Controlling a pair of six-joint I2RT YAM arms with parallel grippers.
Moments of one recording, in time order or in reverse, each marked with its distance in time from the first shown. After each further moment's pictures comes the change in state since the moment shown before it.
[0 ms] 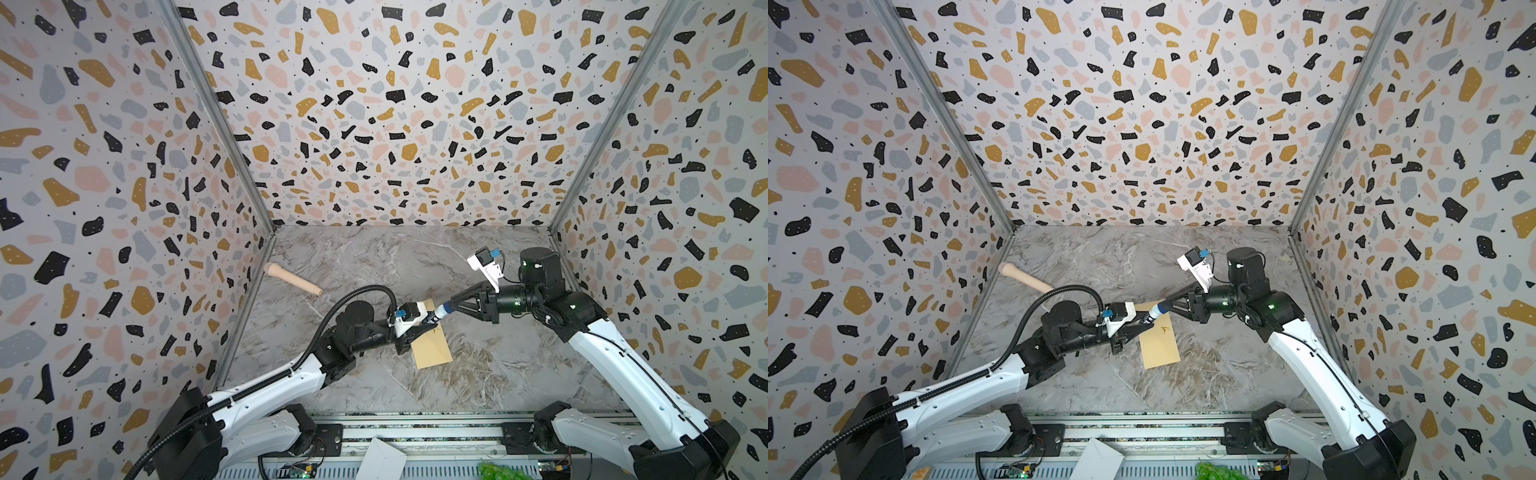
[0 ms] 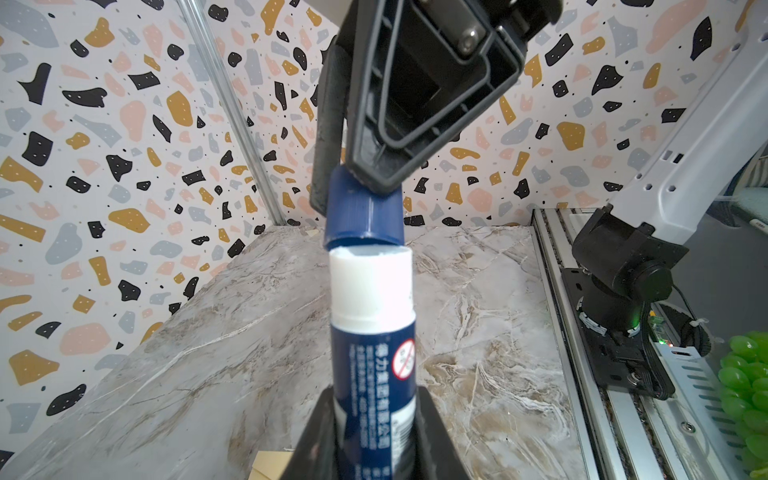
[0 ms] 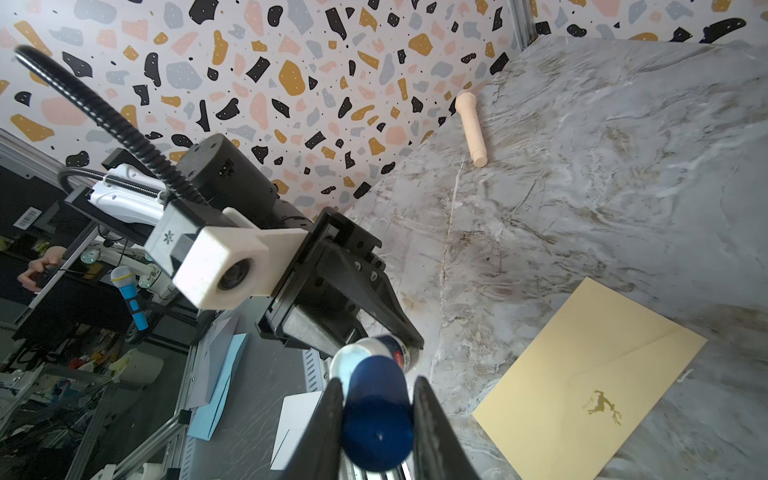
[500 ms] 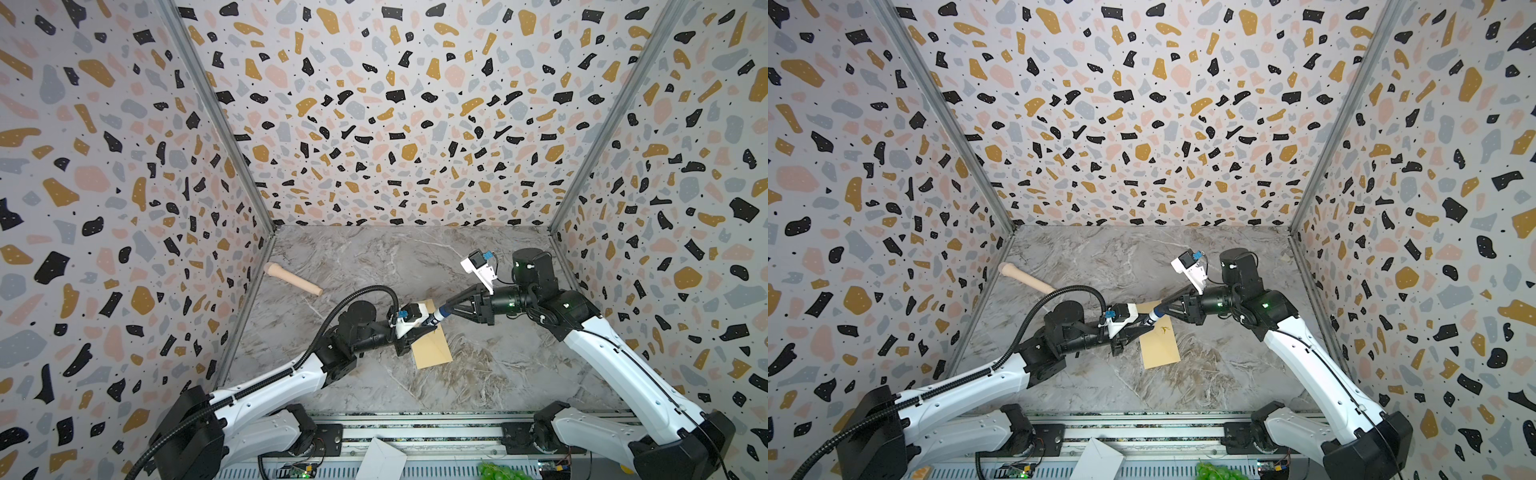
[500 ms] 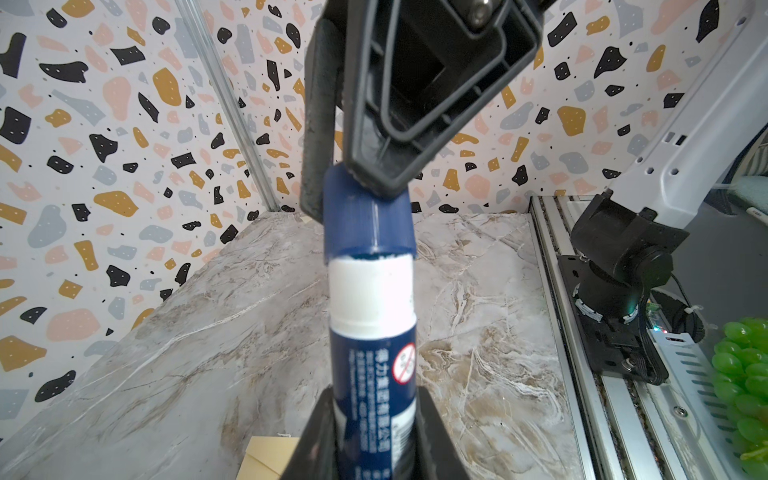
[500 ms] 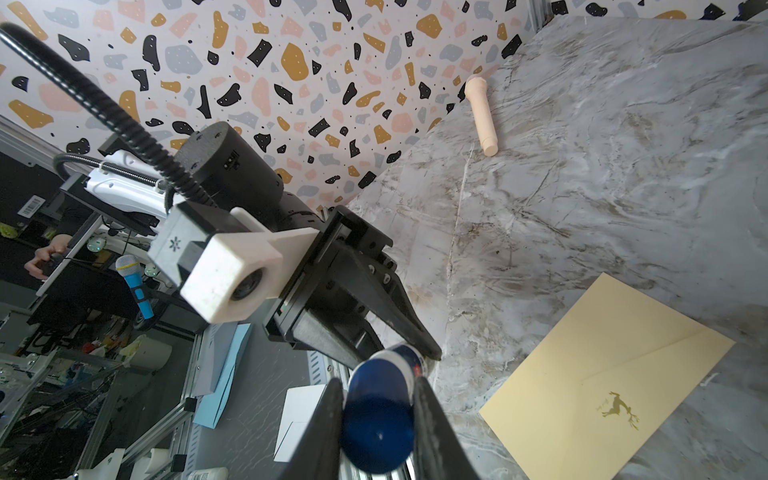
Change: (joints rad) left arm -0.002 0.011 0.000 -0.032 0.001 0.007; right arm 0.045 0.027 0.000 0.001 0.010 -0.006
